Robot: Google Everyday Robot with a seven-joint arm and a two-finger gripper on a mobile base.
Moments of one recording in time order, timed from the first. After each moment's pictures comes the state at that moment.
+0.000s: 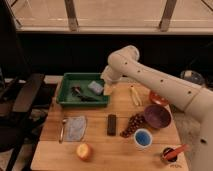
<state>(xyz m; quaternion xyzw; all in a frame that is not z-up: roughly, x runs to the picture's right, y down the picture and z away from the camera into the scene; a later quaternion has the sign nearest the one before) -0.017 -0.024 0.792 -0.18 -0.17 -0.05 0.97</state>
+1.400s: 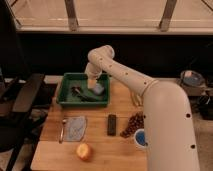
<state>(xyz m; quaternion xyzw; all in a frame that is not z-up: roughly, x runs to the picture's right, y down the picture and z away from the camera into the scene) -0.090 -0.052 0.907 -0.18 -0.20 -0.06 0.96</state>
